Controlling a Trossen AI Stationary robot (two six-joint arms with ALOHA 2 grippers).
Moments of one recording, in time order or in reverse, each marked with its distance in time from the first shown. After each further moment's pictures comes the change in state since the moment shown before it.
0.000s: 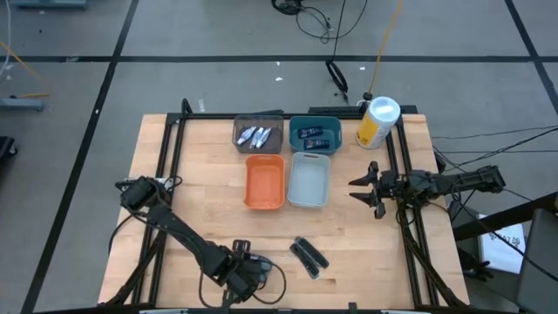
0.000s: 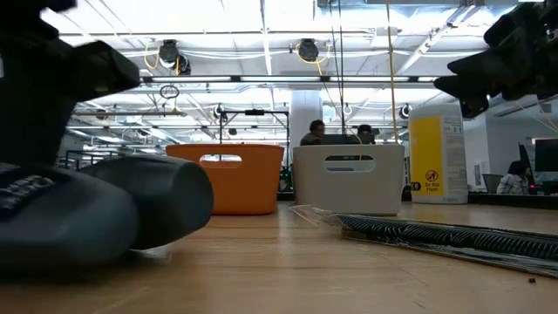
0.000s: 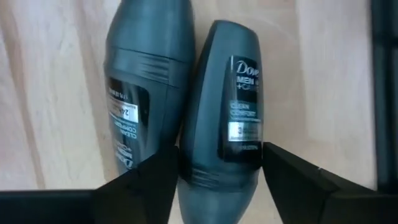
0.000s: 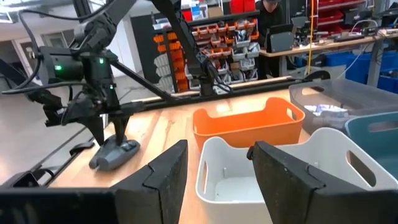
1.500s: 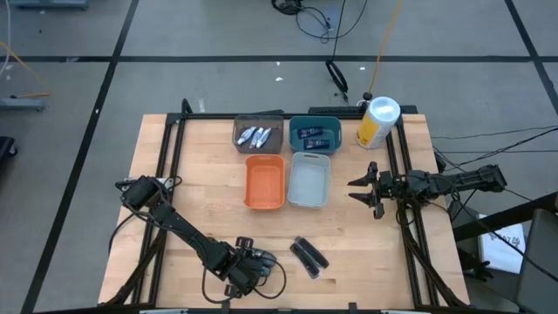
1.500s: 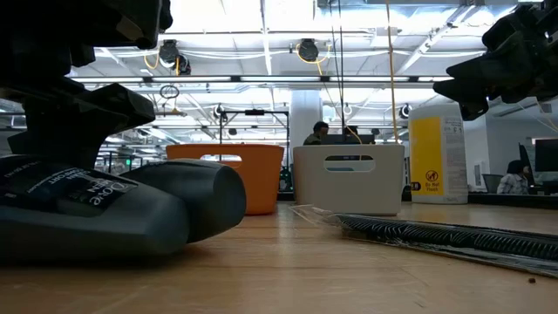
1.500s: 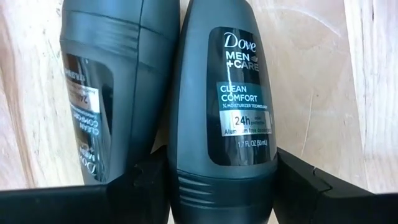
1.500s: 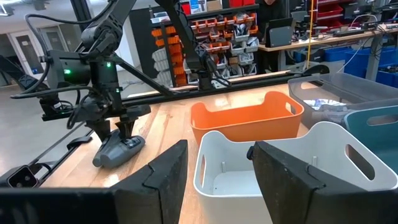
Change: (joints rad) left arm 0.024 0.004 -0.114 0.162 -0.020 0.075; right arm 0.000 0.025 0.000 0.003 0.001 0.000
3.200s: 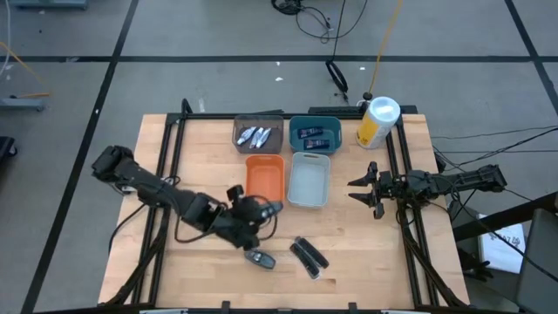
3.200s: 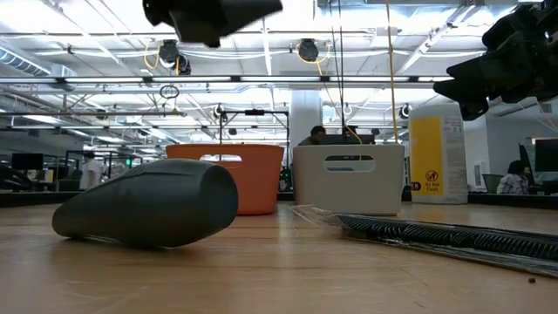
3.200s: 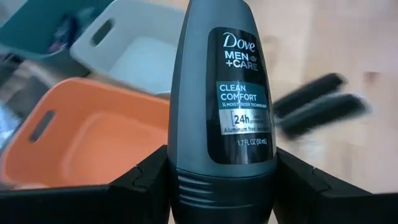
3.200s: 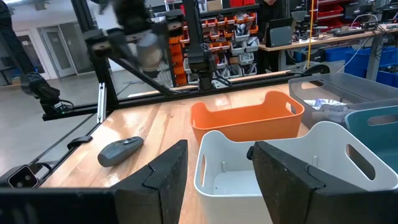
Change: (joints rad) left arm 0.194 -0.416 0.000 -0.083 -0.450 -0.112; right arm 0.000 0.000 0.000 -0.002 0.000 0.000
